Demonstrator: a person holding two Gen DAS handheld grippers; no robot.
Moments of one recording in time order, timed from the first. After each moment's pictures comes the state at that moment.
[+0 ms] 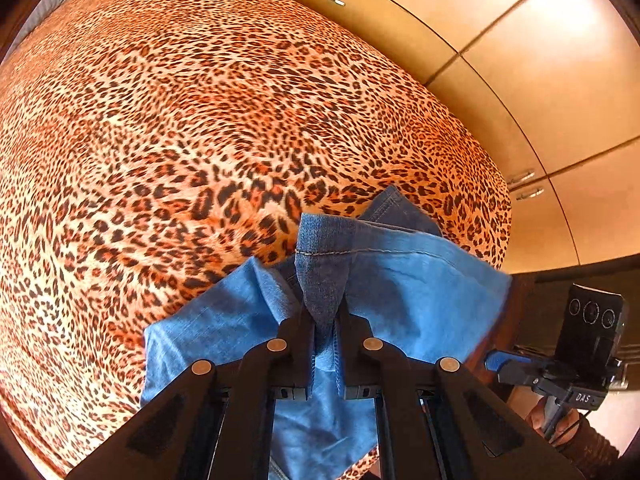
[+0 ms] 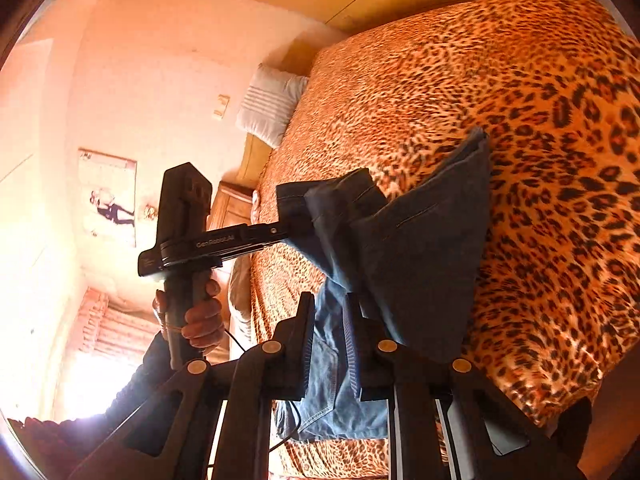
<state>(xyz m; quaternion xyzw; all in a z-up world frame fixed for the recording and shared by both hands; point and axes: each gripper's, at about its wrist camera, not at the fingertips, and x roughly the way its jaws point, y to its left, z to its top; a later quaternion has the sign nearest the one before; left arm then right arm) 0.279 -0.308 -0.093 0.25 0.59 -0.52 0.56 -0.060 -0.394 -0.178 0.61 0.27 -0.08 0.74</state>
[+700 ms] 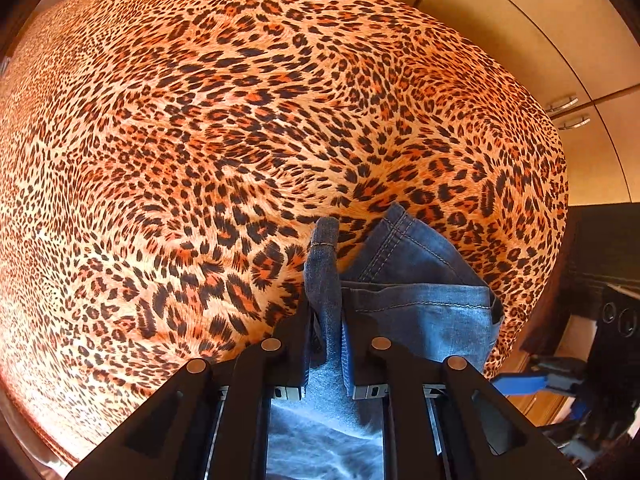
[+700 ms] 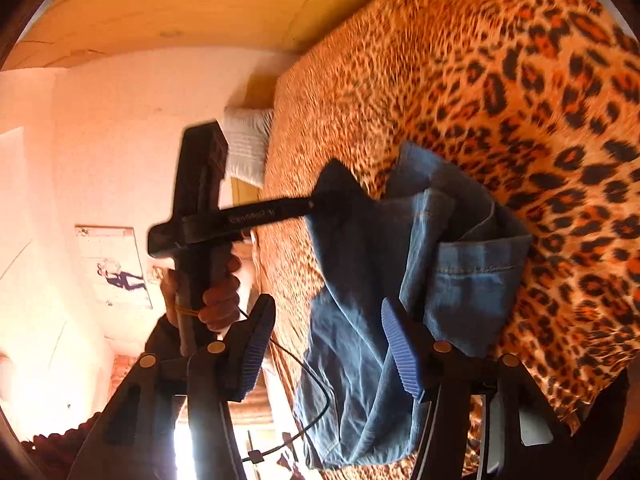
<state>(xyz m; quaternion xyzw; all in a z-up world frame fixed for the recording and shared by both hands) 0.230 -0.441 -0.175 0.41 0.58 -0.49 0.50 -0.062 -0.437 -0.231 0.69 0.26 -0.10 0.67</state>
